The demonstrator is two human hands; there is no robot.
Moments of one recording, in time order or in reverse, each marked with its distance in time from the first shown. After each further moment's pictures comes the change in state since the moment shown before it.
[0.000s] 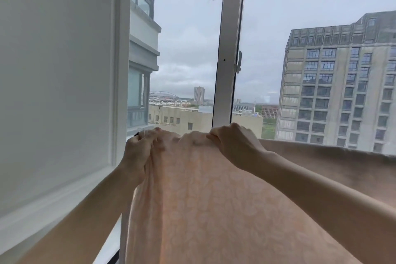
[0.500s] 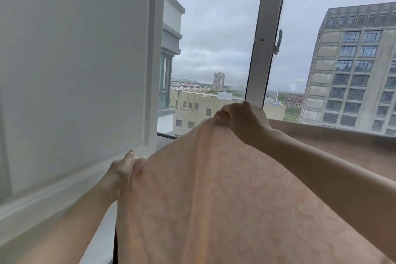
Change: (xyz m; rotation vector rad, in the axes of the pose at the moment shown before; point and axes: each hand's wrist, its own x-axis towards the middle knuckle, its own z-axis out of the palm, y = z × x) left_hand 0.008 -0.052 -0.146 0.348 0.166 -0.267; right_hand 0.046 -0.041 0.039 0.040 0.040 0.041
